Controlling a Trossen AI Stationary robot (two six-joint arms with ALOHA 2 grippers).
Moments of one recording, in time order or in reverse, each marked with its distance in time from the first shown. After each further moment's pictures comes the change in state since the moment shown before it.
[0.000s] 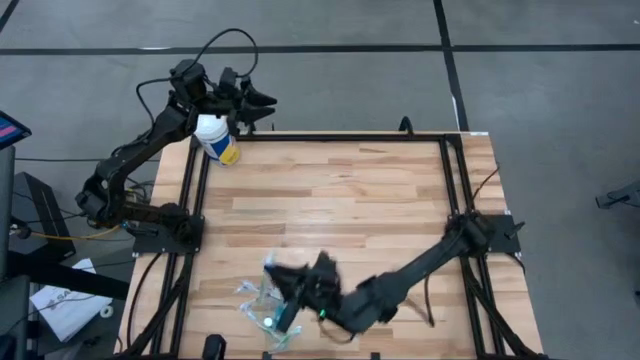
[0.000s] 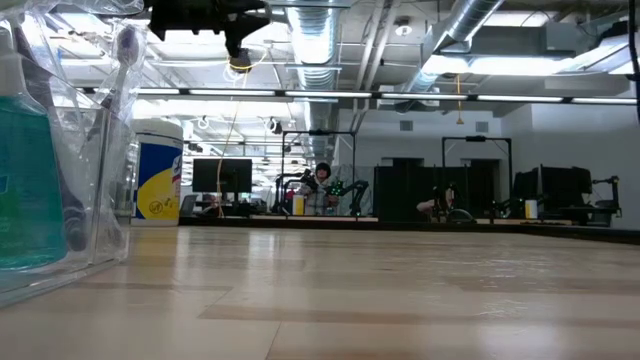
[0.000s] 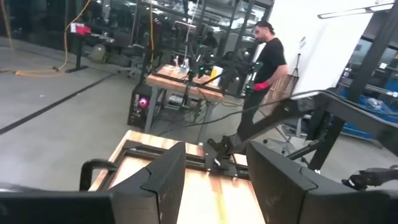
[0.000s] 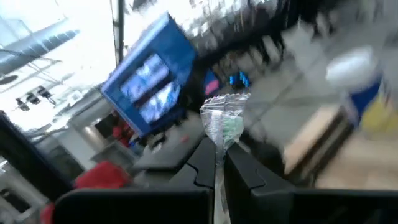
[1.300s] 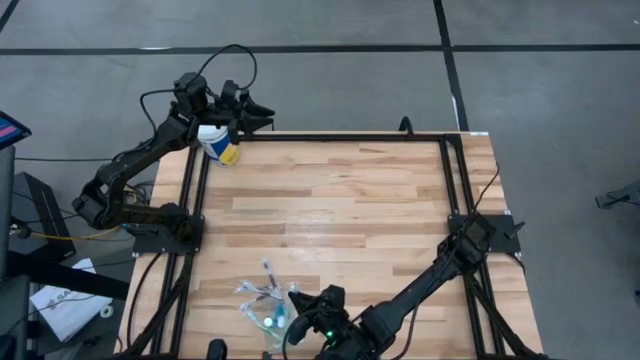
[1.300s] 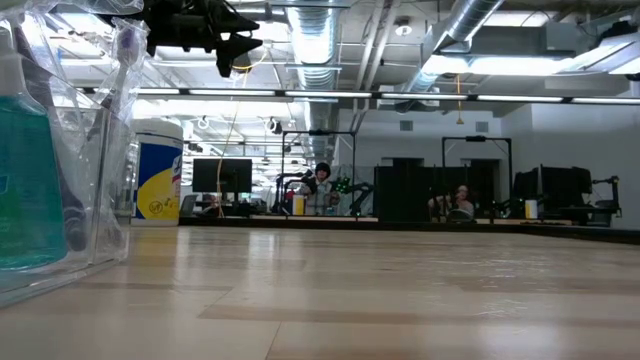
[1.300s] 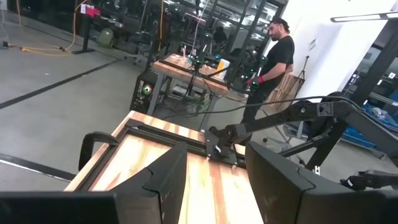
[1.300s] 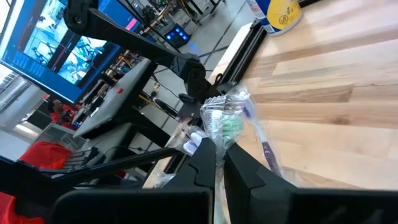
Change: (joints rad) left arm 0.014 -0.046 -0.154 0.045 -0.016 -0.033; right arm 0.092 0.138 0.022 -0.795 0.122 0.989
